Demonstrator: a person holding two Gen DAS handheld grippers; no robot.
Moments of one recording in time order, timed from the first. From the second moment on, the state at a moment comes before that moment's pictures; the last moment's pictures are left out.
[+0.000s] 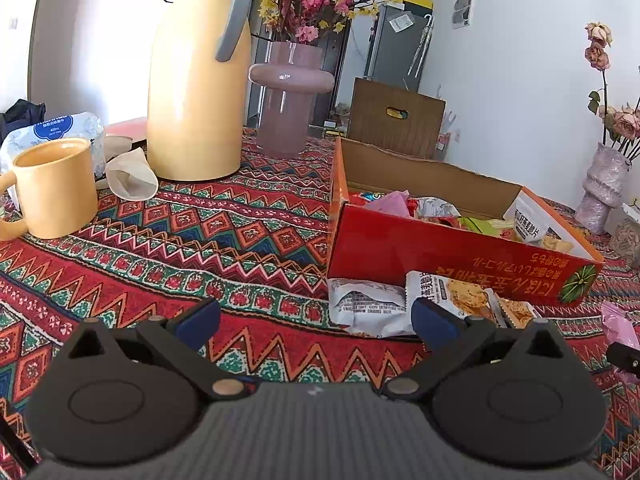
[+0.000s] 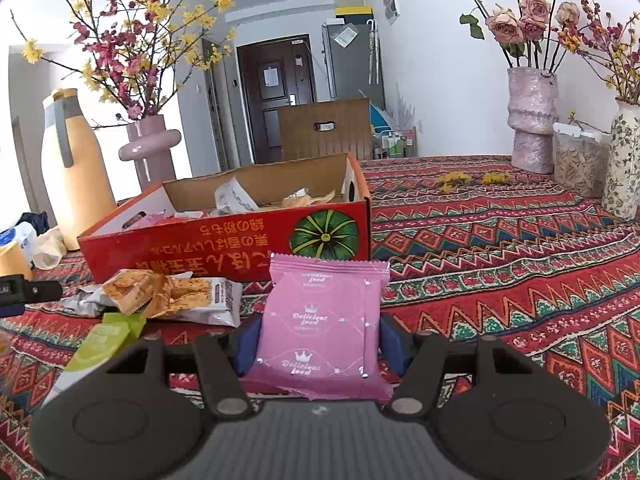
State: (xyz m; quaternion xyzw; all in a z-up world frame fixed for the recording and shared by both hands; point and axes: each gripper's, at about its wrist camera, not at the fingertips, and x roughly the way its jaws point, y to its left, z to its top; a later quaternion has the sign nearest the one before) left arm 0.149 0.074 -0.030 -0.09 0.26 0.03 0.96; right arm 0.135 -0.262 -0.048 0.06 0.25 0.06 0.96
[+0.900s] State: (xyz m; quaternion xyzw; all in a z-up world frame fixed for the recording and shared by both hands) left arm 0.134 -0.023 -0.020 0.00 0.35 -0.01 0.94; right arm 0.124 -0.268 -0.047 0.07 0.23 0.09 0.97
